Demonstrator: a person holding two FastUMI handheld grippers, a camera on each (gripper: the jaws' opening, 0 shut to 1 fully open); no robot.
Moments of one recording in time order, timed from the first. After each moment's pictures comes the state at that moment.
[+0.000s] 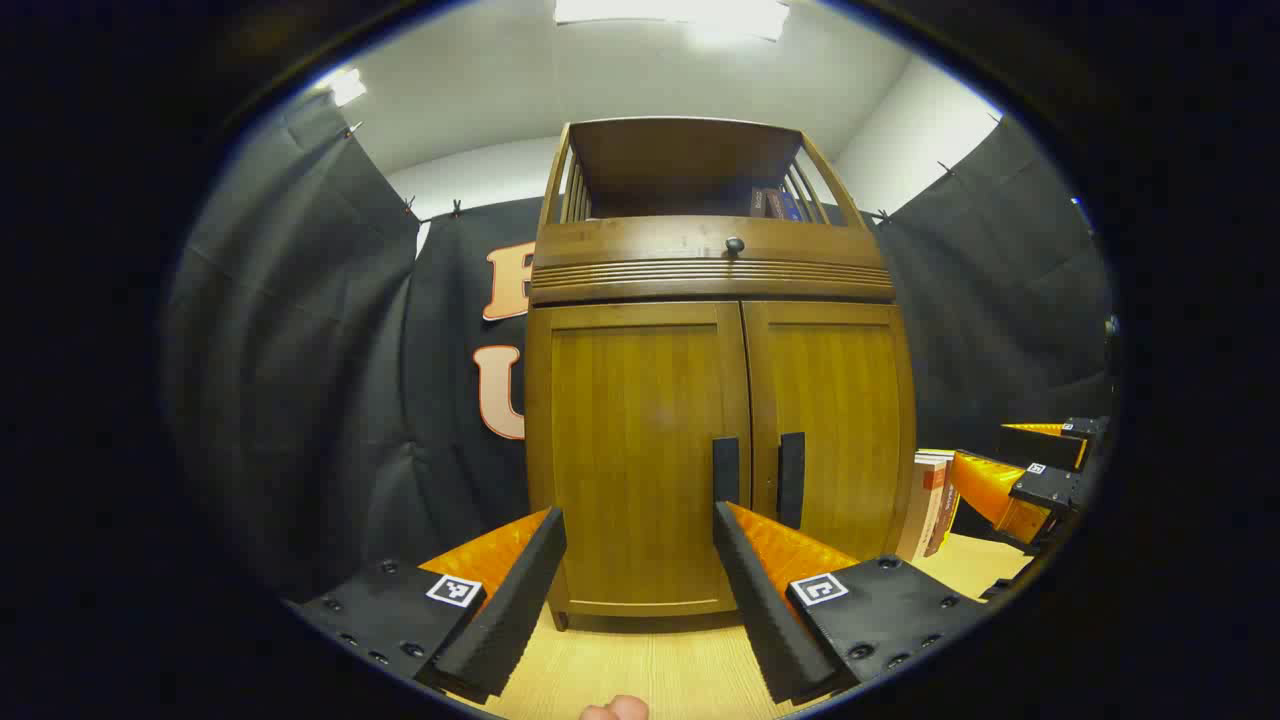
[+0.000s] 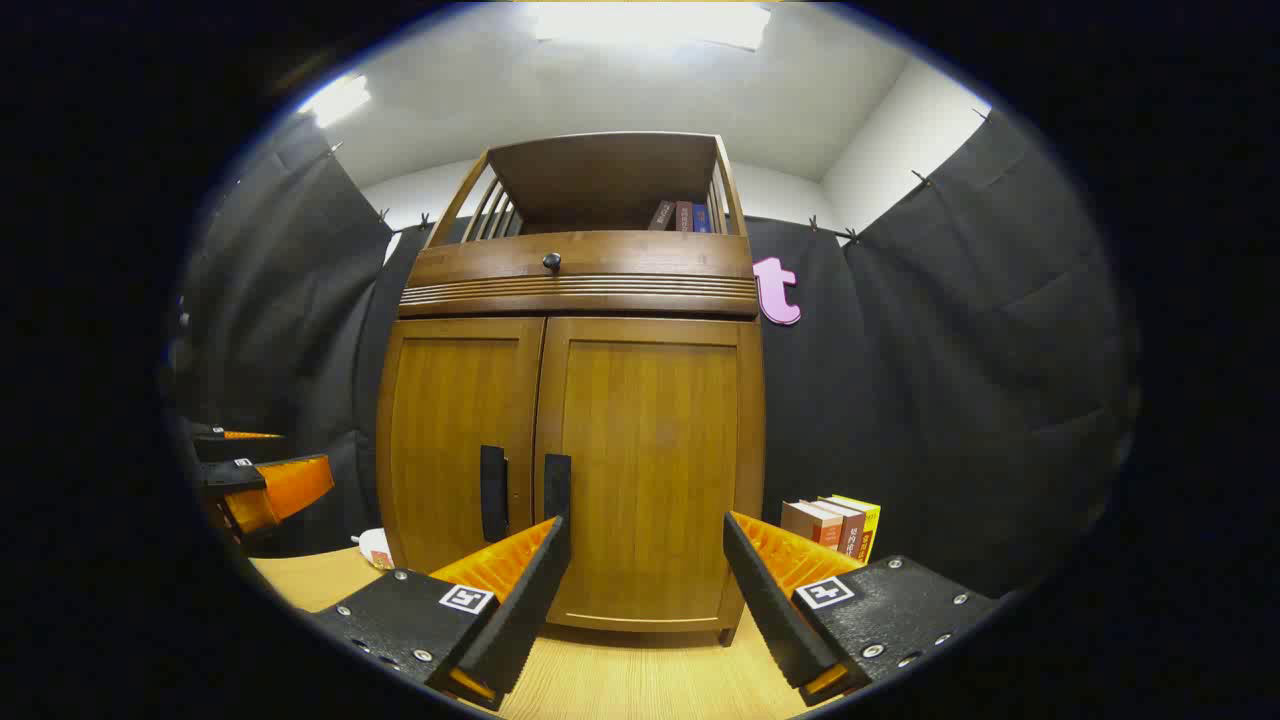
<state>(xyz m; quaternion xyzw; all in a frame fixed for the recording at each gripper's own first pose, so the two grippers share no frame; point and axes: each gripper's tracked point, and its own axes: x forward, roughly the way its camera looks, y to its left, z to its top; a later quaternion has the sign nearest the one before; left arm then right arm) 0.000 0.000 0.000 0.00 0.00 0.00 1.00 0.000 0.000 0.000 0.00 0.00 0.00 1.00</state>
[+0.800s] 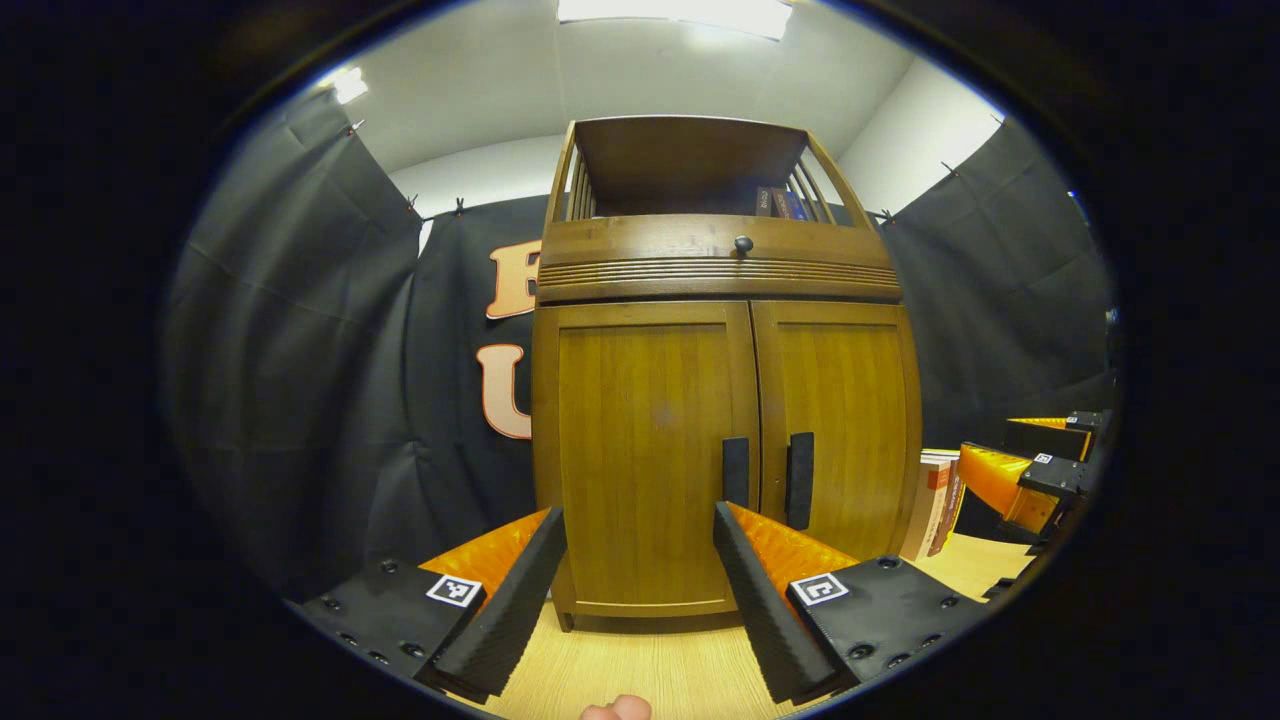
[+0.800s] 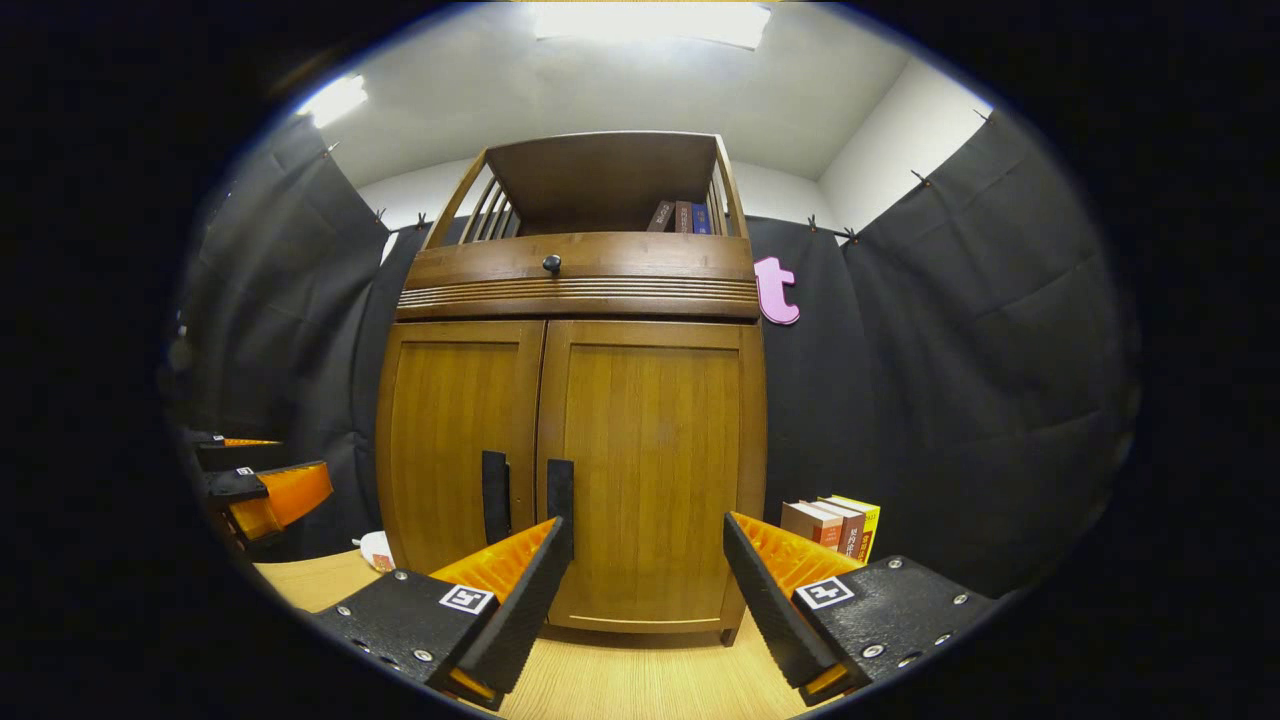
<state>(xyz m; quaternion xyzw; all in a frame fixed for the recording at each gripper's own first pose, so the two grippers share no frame) 0.002 0.013 -0.002 0.00 0.00 0.00 1.00 0.007 0.007 0.010 0.00 0.00 0.00 1.00</state>
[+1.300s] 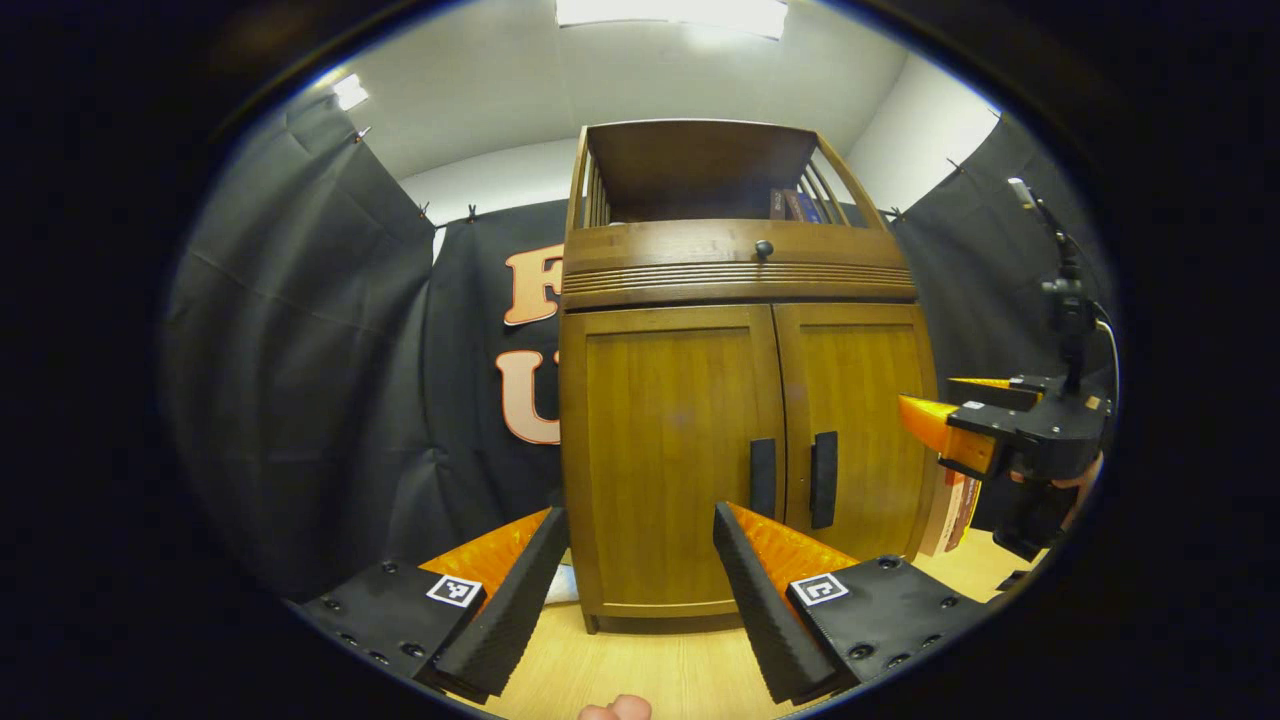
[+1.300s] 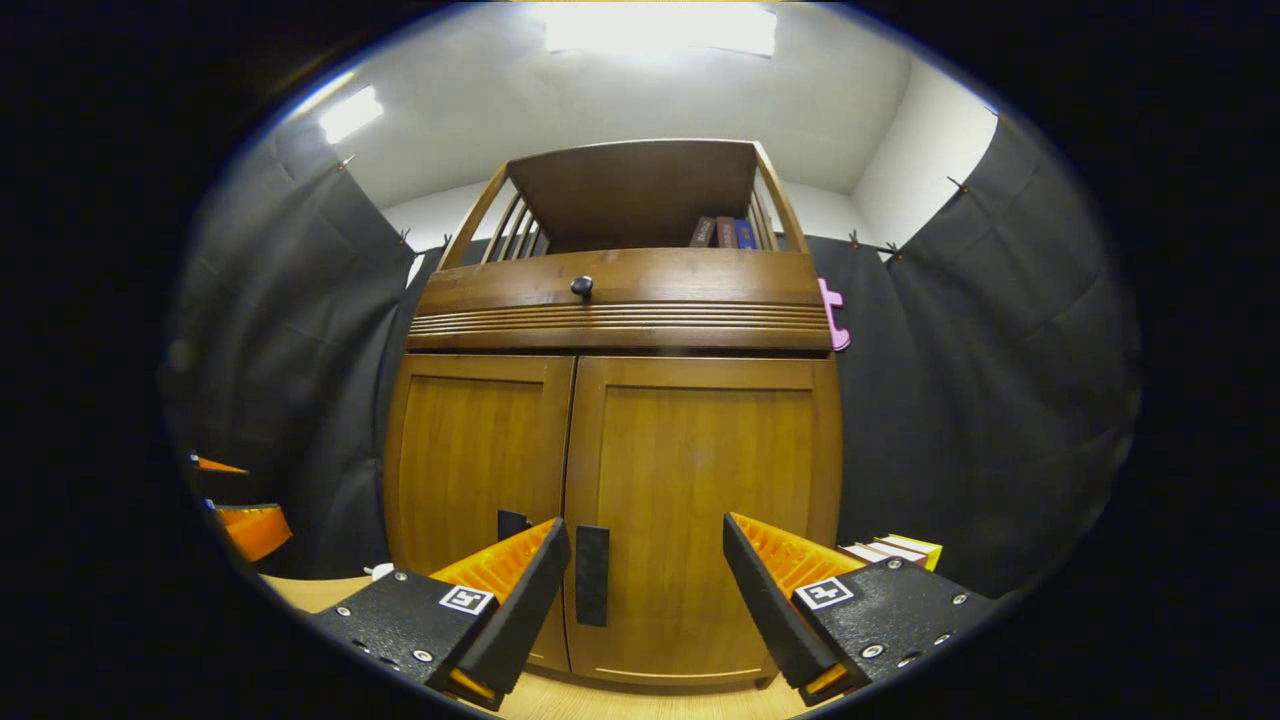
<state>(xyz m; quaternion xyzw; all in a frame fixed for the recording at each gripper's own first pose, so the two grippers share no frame) -0.005 0.047 0.001 0.01 0.00 0.03 1.00 0.111 0.053 0.033 0.00 -0.03 0.07 1.00</state>
